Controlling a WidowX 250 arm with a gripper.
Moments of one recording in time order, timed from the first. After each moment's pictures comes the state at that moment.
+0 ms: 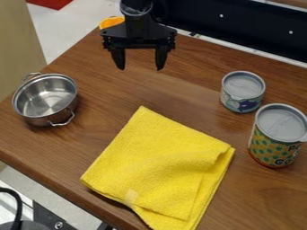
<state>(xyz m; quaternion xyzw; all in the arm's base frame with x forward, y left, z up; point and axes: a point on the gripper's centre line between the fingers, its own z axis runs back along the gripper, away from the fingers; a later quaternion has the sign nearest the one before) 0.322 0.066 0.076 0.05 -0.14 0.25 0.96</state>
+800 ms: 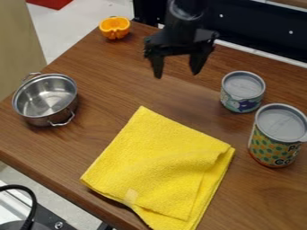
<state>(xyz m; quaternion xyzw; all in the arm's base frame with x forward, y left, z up) 0.339 0.018 0.075 0.07 -0.11 0.40 0.91</state>
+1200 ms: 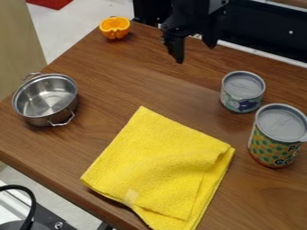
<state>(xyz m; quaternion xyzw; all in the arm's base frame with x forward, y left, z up) 0.359 -0.017 0.099 -0.02 -0.11 0.53 0.84</state>
